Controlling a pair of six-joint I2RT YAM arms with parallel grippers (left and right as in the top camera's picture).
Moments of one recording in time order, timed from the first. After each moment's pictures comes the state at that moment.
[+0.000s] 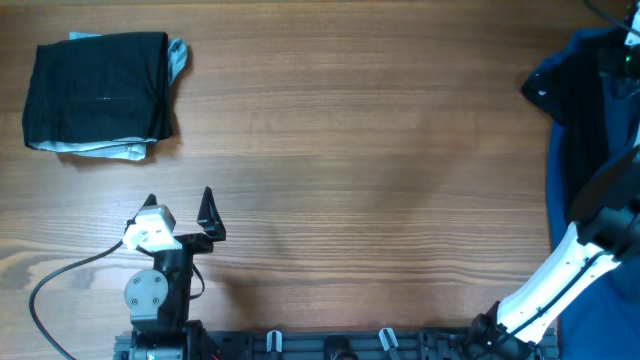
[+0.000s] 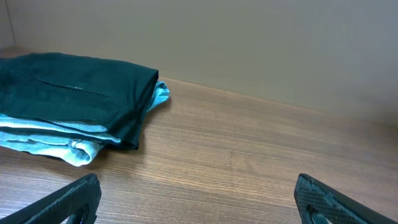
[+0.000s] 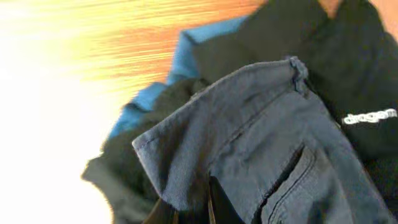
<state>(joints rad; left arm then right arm) 0.03 0.02 0.02 -0.10 0.00 -0.22 -0.51 2.22 2.07 -0.78 -0.09 -0.28</state>
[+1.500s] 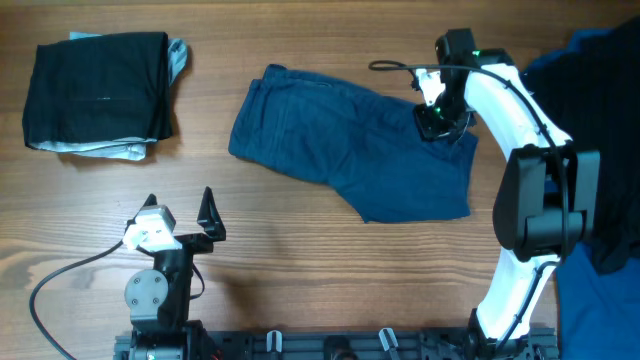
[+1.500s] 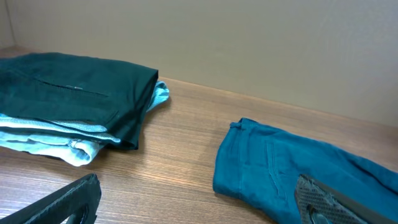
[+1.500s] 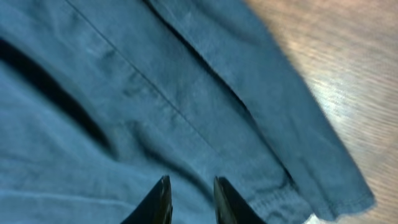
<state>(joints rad) 0.03 0.02 0.02 -0.10 0.00 -0.22 0.11 2.09 1.60 -1.00 -0.06 -0.21</state>
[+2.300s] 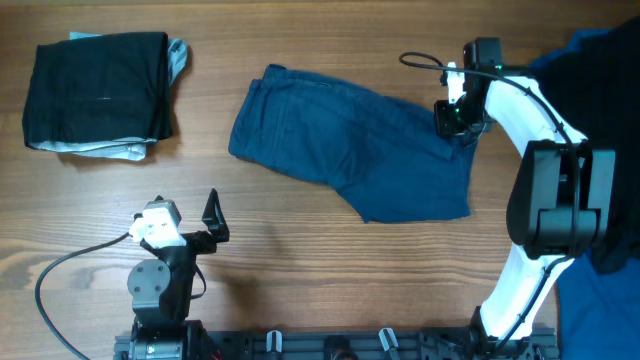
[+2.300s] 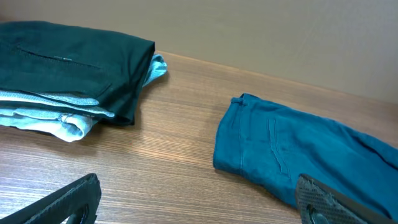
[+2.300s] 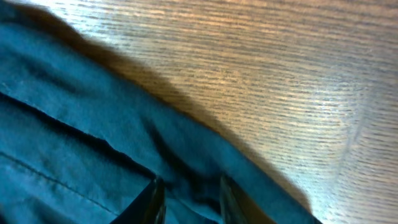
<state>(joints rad) 0.03 0.13 0.02 -0.08 0.02 -0.22 0.00 2.09 1.48 -0.77 -0.06 -0.08</state>
